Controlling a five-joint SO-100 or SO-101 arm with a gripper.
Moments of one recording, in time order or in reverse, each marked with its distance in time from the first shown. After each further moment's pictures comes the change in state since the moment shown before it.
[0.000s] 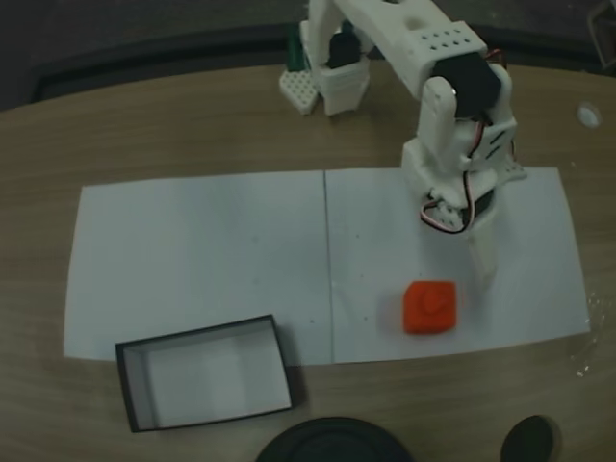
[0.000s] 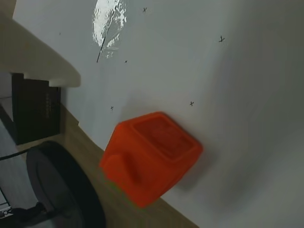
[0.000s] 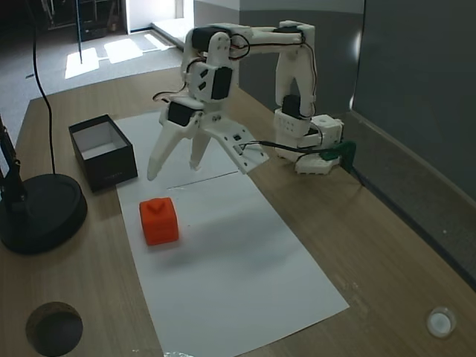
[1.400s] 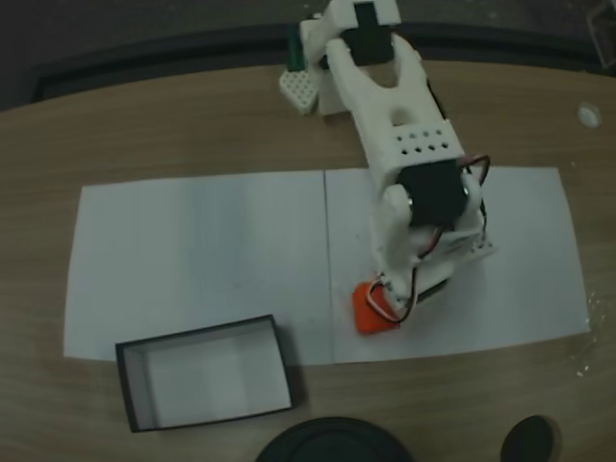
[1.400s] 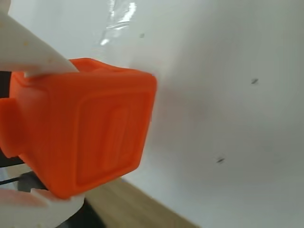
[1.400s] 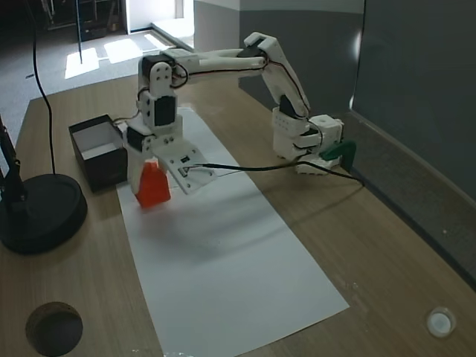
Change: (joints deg) arm 11.4 -24.2 -25.1 6.2 -3.4
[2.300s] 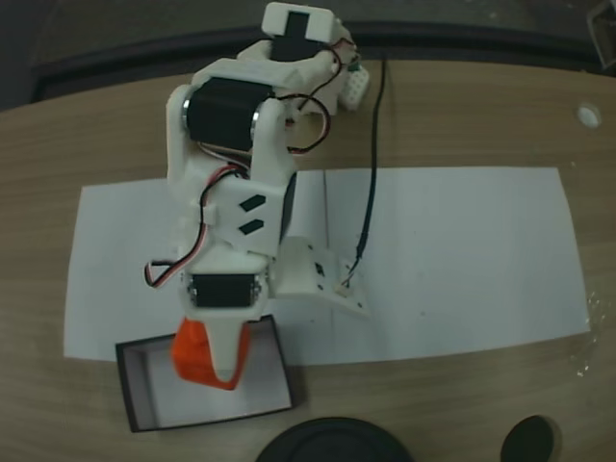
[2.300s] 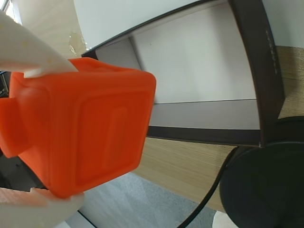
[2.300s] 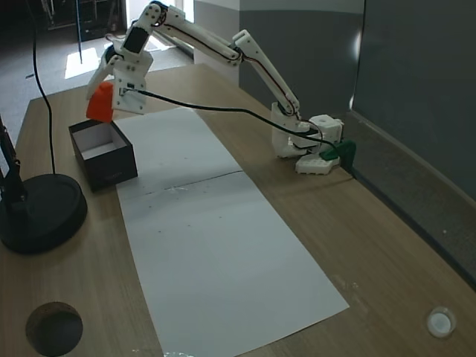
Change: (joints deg) arm 24.4 -5.6 -29.6 -0.7 -5.7
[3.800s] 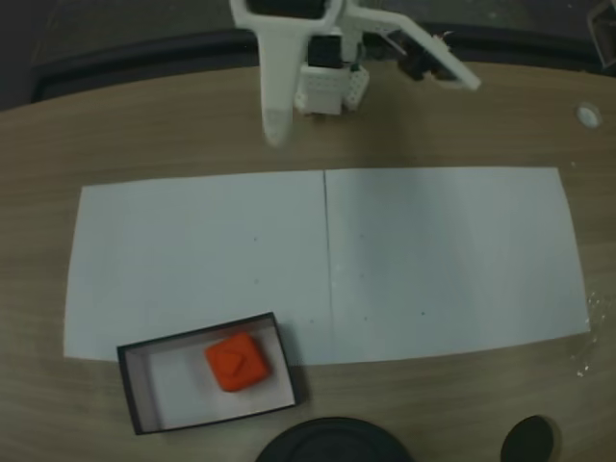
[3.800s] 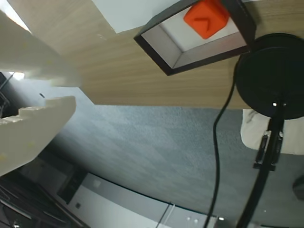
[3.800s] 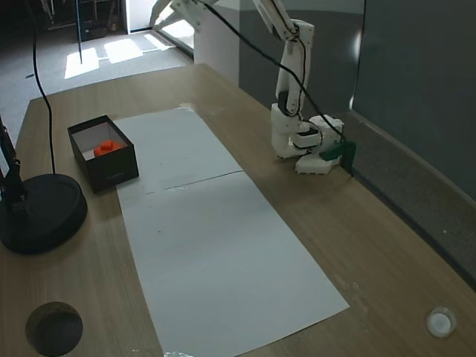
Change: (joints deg) arm -8.9 49.6 20.5 8.6 14.3
